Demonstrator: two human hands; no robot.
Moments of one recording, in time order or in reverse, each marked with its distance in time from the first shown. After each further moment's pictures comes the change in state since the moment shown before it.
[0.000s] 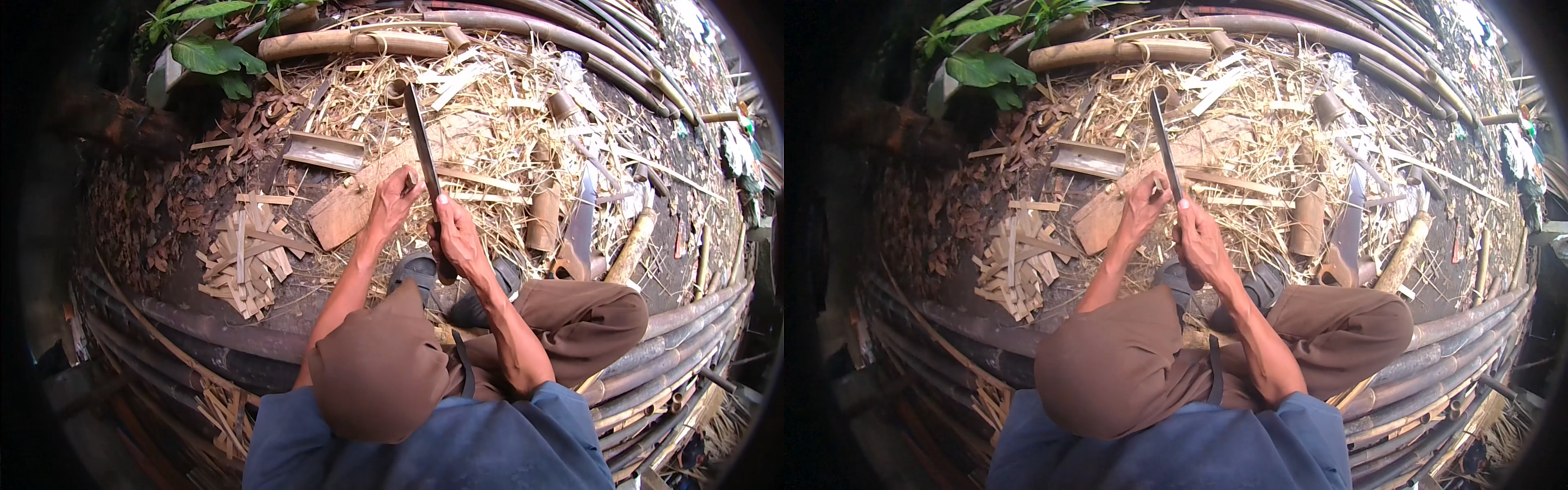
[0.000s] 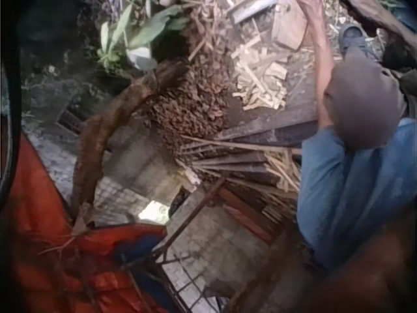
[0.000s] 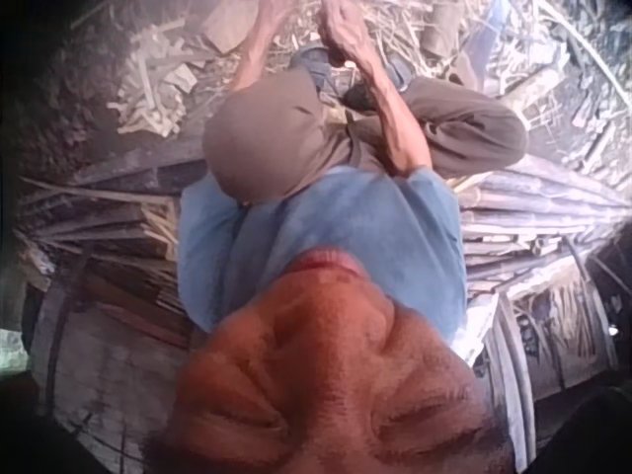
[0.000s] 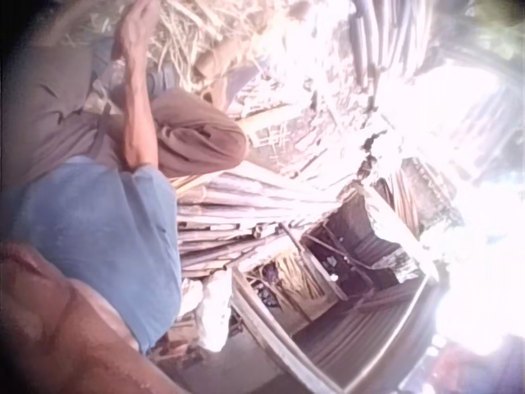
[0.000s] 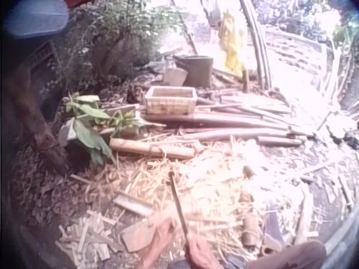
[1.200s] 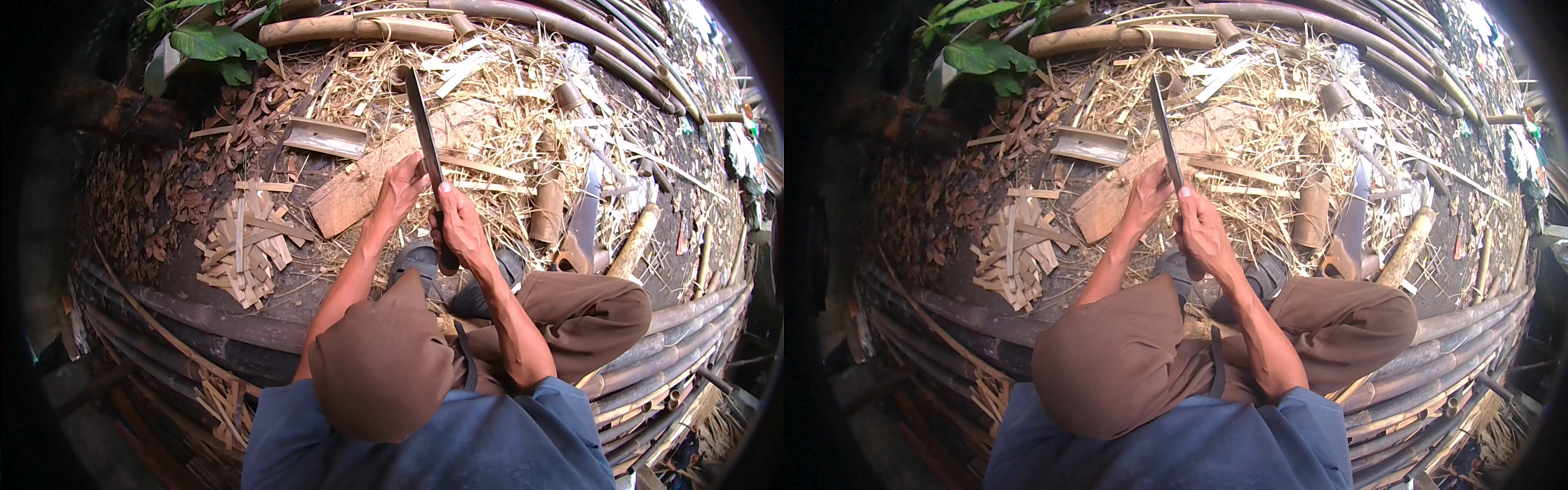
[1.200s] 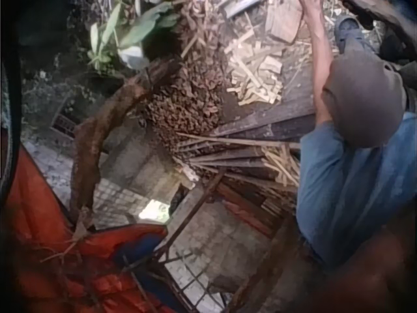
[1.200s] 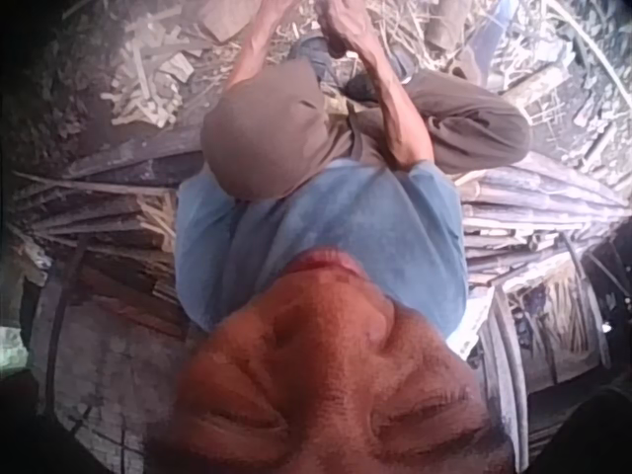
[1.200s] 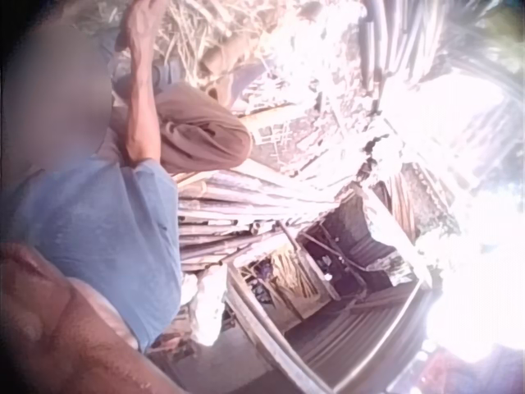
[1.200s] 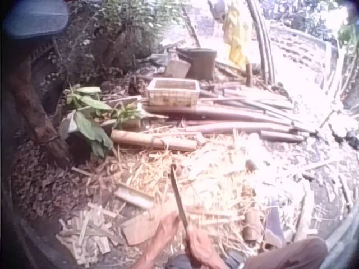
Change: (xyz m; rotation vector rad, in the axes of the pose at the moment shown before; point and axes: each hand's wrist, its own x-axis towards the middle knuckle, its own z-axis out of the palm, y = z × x) left_hand 0.008 -0.010 0.003 -0.177 -0.038 0.161; right_hand 0.005 -0.006 0.006 0.000 -0.023 -0.019
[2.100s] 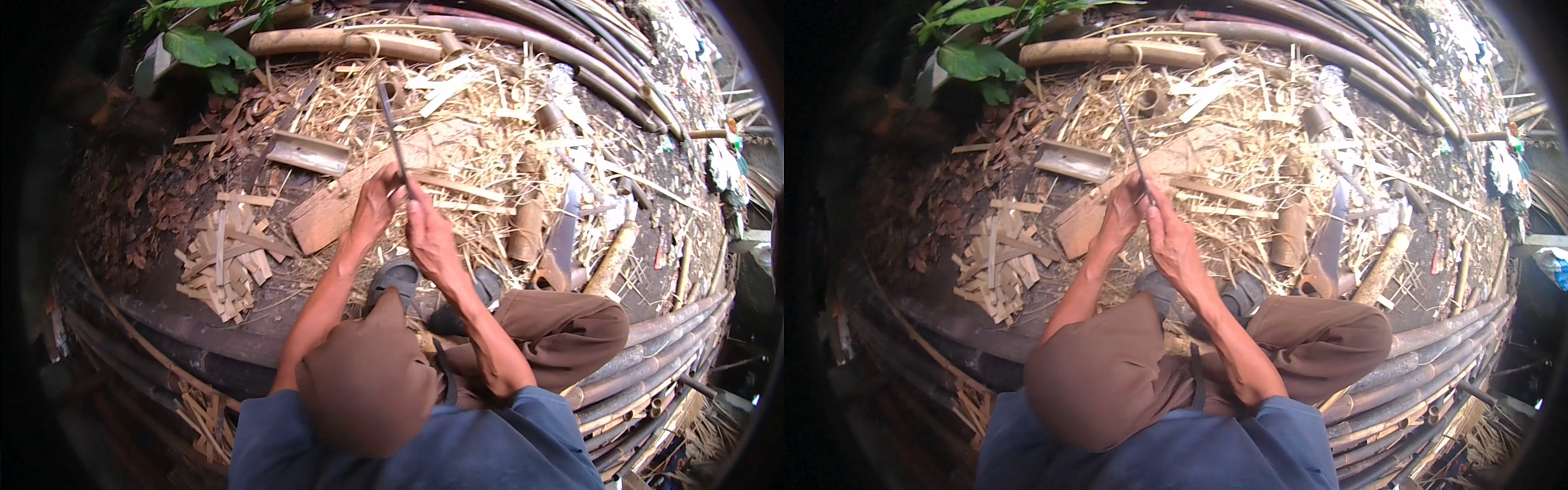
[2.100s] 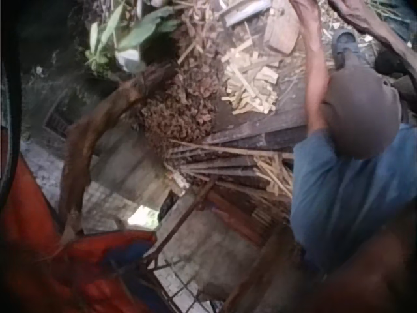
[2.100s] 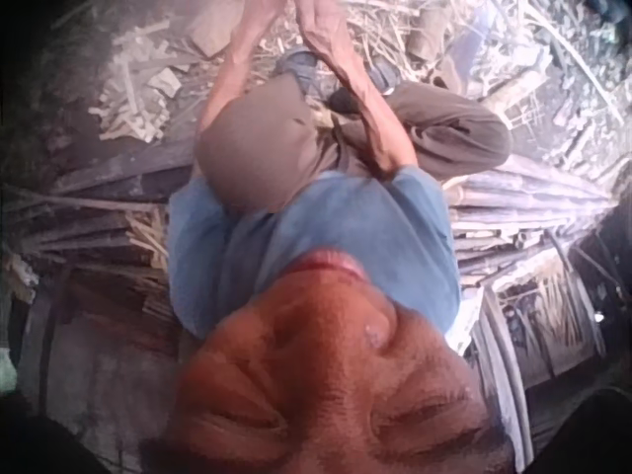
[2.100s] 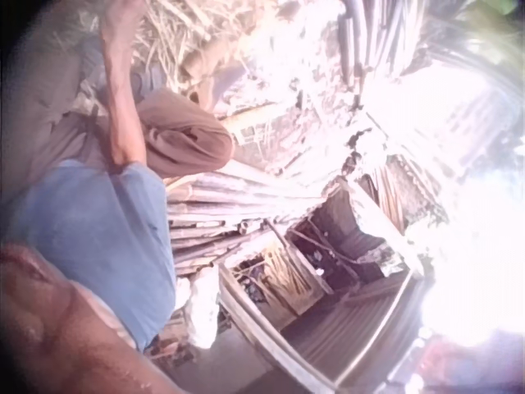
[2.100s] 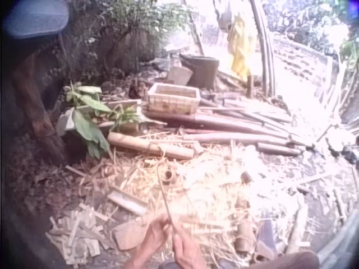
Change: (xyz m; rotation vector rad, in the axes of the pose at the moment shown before) left_hand 0.011 0.015 -0.006 0.222 0.086 0.104; right_hand 0.010 -0.014 0.009 -0.428 0.100 -0.215
